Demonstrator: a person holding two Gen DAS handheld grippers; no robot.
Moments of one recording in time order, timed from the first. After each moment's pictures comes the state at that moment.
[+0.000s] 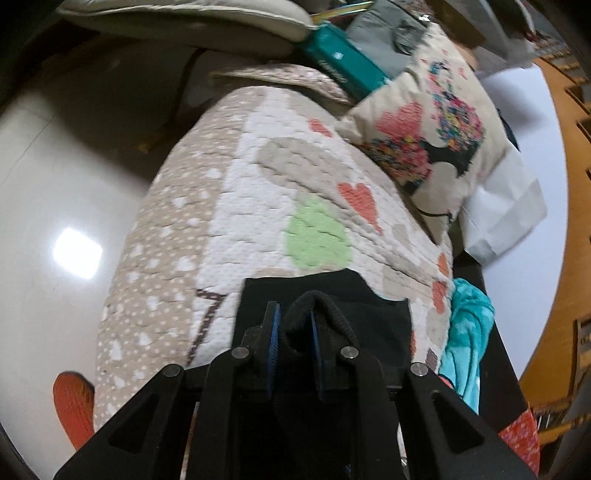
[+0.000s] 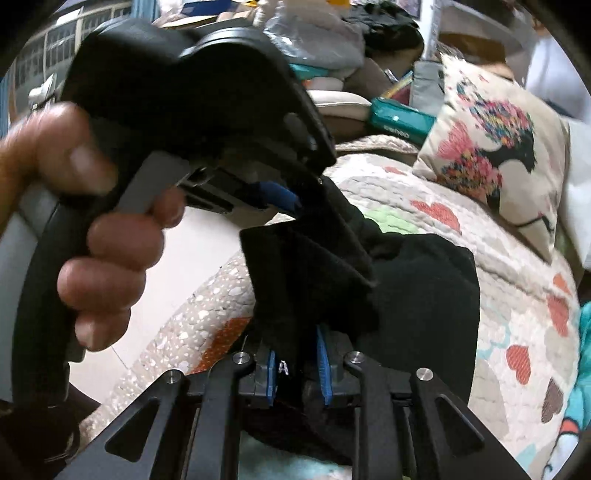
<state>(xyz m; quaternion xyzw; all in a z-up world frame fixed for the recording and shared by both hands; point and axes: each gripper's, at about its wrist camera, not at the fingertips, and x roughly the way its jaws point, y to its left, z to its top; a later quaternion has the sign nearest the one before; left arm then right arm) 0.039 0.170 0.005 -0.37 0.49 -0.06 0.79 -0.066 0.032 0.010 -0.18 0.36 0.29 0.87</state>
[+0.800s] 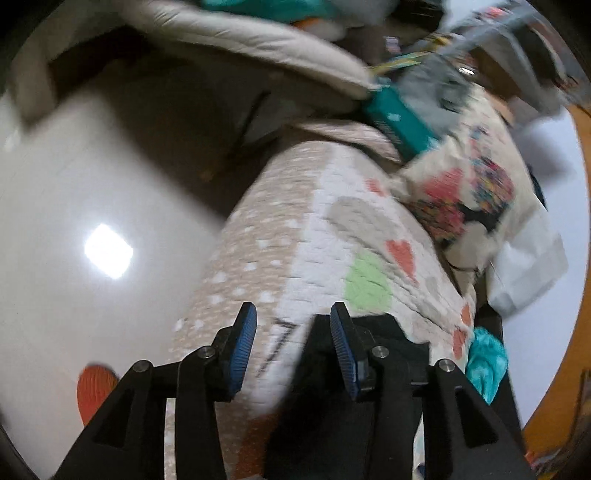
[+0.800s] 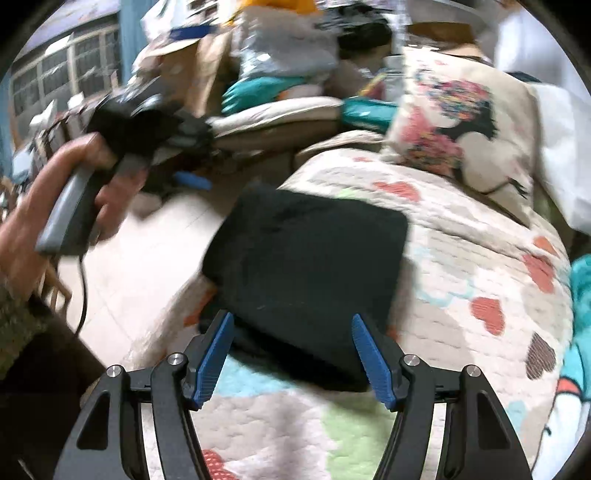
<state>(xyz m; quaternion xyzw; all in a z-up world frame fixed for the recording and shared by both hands) 0.010 0.212 0.033 -0.37 0.45 0.03 0.81 -0.090 -0.074 0.042 -0.10 0.37 0.30 0.87</state>
